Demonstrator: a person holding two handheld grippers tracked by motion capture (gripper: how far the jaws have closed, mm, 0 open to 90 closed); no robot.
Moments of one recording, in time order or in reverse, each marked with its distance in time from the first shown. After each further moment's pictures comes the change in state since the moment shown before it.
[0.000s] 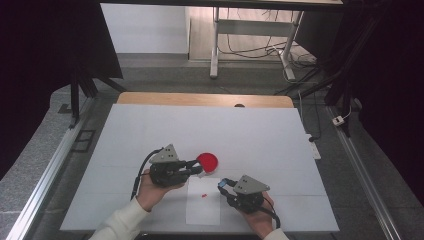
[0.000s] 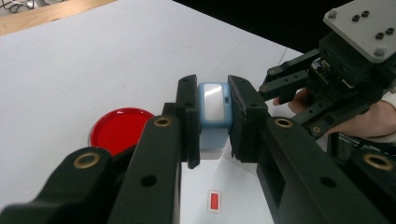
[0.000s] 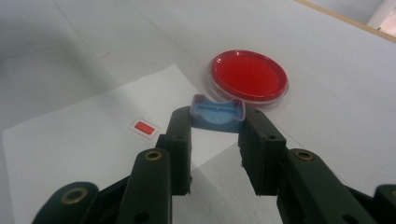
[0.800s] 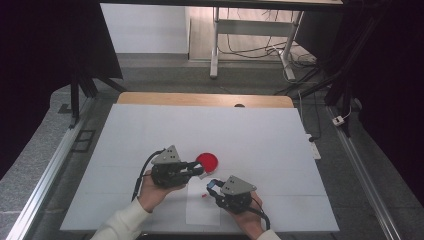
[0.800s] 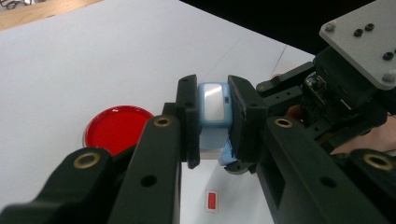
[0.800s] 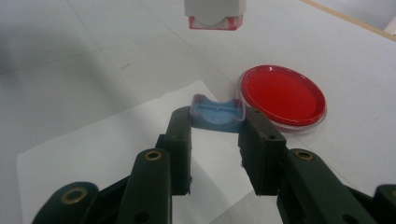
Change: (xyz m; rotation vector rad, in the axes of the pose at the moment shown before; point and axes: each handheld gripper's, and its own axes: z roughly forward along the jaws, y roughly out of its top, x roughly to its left) left arm -0.003 -0.001 0.004 0.009 -0.002 -0.001; right arm 0.018 0.010 0.021 0.001 0.029 -0.025
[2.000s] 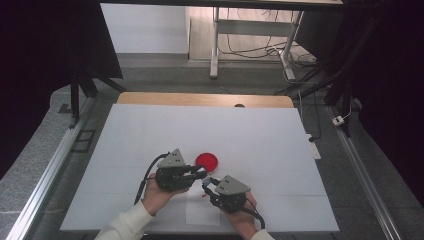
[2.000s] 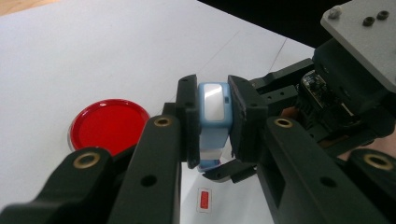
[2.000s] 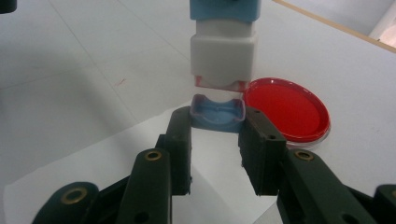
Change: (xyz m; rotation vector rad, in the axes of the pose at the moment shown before) left arm -0.007 -0.005 0.010 0.020 0.002 -0.007; right arm 0.009 0.006 0.011 -0.028 -0.037 0.013
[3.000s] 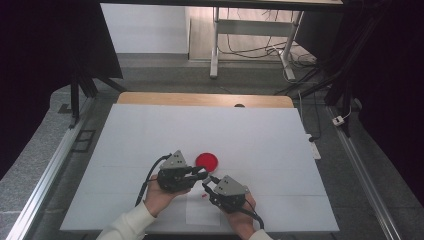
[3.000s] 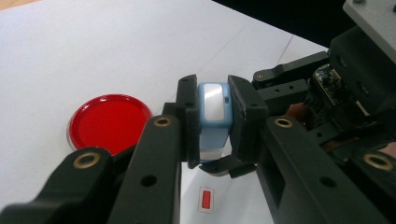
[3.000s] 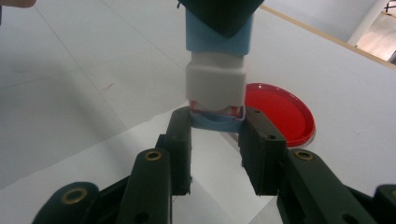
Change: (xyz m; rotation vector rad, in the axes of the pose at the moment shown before) left arm -0.002 -0.004 0.006 0.004 0.021 -0.008; right arm 0.004 0.001 0.001 -0.016 -0.068 -0.016
